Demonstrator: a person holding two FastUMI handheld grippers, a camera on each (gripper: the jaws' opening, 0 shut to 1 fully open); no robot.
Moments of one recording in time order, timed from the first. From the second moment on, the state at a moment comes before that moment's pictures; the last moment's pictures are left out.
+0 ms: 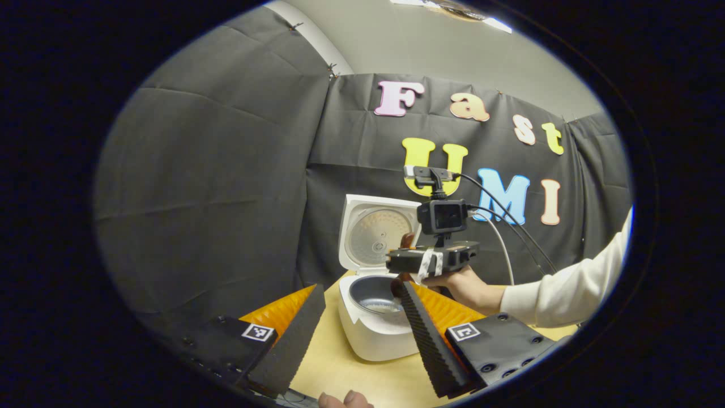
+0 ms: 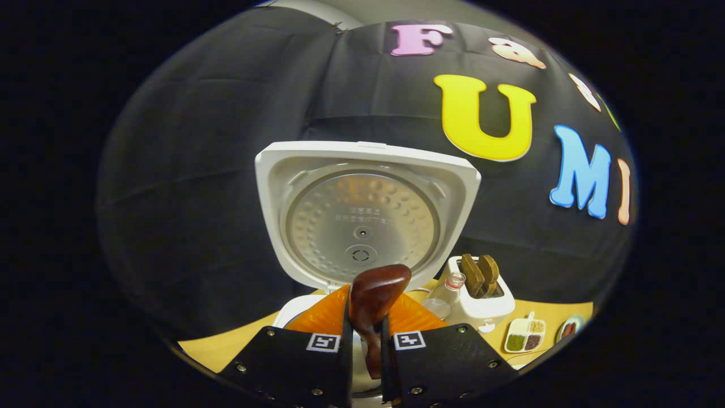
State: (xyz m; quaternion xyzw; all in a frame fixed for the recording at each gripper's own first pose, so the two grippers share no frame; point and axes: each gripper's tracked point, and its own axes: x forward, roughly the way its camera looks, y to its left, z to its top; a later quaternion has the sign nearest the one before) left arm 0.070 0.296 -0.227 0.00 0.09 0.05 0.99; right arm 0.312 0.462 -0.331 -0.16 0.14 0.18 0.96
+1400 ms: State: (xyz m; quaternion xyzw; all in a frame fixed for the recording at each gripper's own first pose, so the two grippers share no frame) left arm 0.076 0.146 -0.187 -0.04 0.09 0.07 0.99; right arm 0.186 0.041 -0.139 0.29 0.13 0.12 0.94
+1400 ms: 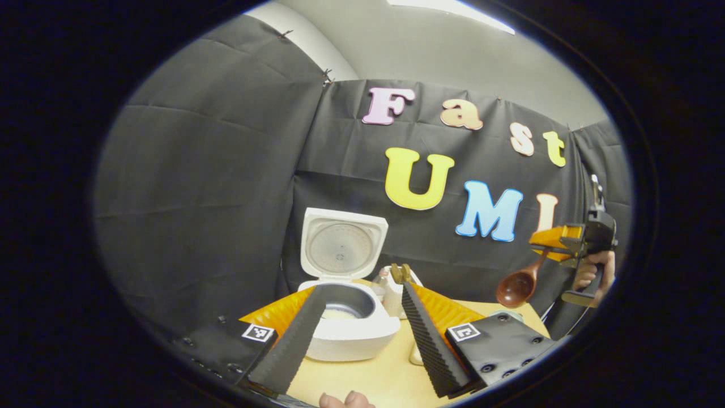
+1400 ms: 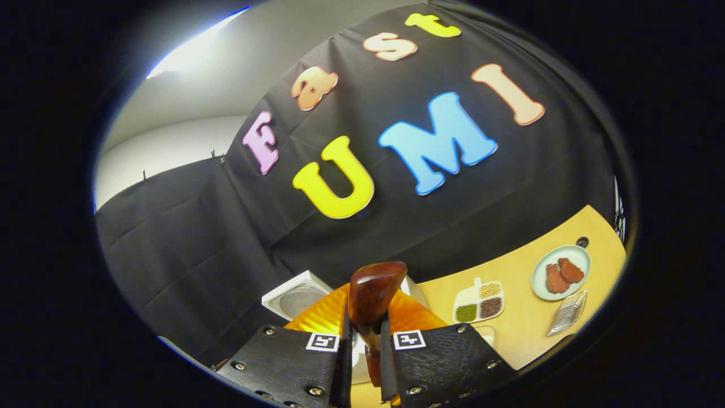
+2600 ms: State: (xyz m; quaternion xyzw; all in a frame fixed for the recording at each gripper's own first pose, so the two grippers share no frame) left arm 0.051 0.042 -0.212 0.05 0.17 0.10 0.98; right arm 0.232 -0.212 -0.385 0.27 0.21 -0.08 0.94
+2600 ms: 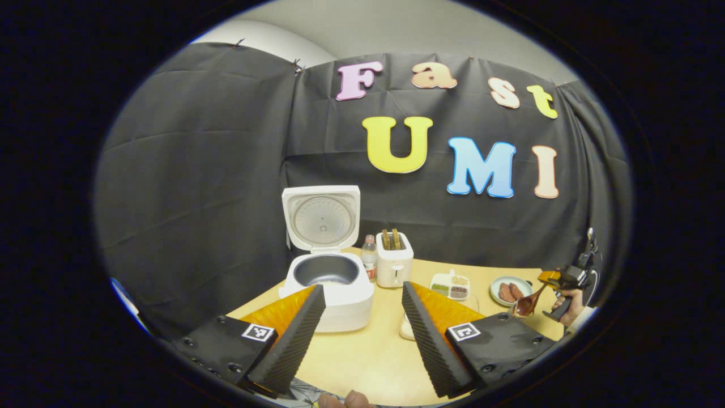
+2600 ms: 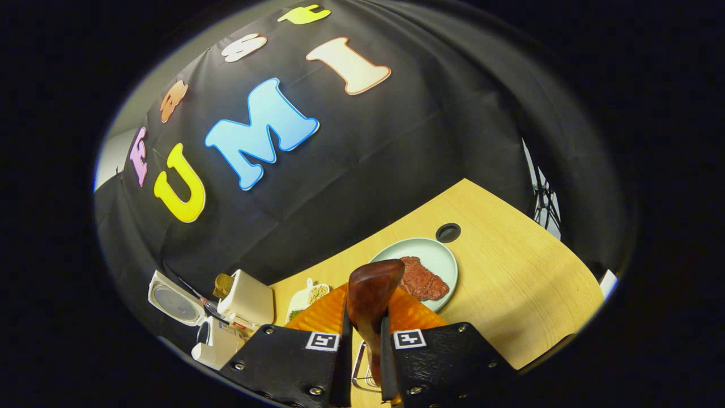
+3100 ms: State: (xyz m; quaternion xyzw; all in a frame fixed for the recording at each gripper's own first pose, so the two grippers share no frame) left arm 0.050 0.039 -0.212 0.04 0.17 0.10 0.98; right arm 0.204 -0.227 -0.398 0.28 0.22 -0.10 0.93
